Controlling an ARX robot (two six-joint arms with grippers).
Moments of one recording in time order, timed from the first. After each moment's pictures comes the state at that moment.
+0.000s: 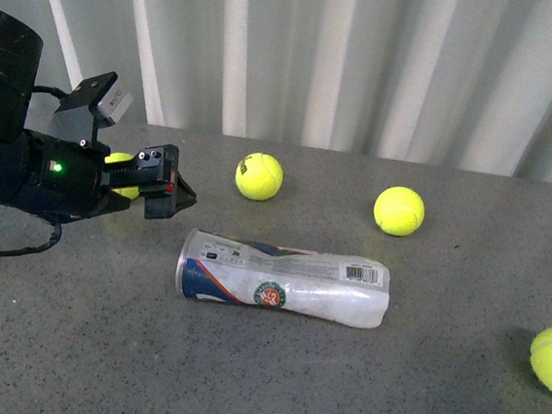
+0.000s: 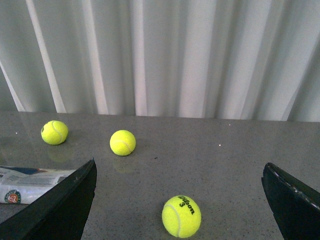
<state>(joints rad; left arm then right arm) -0.10 2.08 1.02 0.43 0.37 -0.16 0.00 0.00 0.01 0.00 0.00 -0.01</state>
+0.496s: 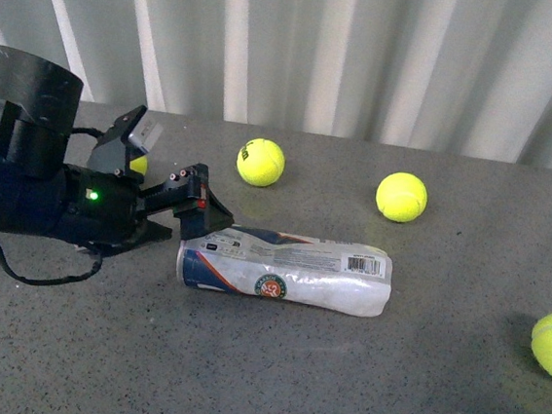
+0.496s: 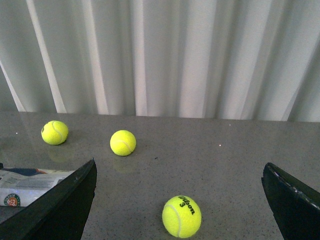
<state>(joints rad) -0.16 2.20 1.01 0.55 0.49 -0.34 0.00 0.00 0.01 0.00 0.00 -0.01</state>
